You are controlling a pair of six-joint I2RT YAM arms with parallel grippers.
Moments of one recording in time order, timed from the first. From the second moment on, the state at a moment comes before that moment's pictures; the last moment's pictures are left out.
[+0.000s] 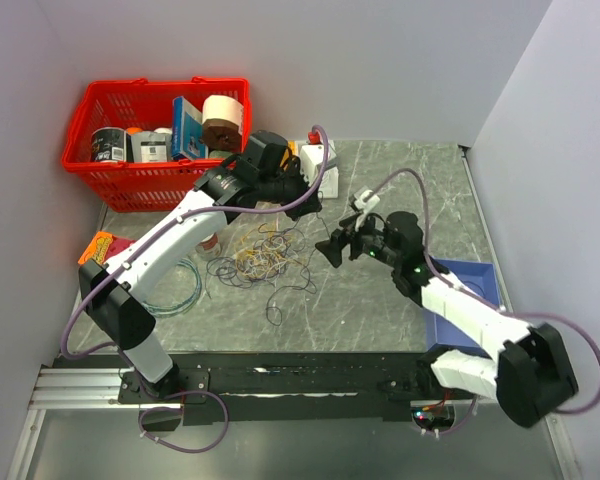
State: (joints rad) left arm -0.71 1.65 1.72 -0.62 0.42 0.16; right arm 0.47 1.09 0.62 0.26 -0.38 0.02
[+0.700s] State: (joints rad) left arm -0.63 1.63 1.53 -0.60 0.36 0.25; right arm 0.37 1.00 0.96 -0.13 -0.09 0.11
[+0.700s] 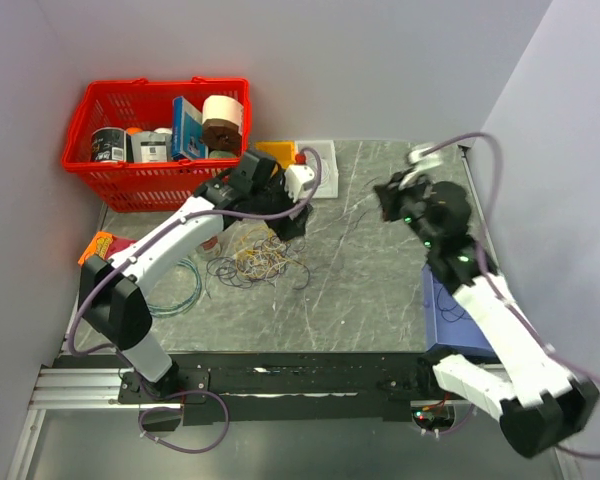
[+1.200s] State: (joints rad) left arm -0.63 1.56 1.38 -0.59 0.35 0.32; right arm 0.27 0.85 1.50 -0.63 0.43 0.05
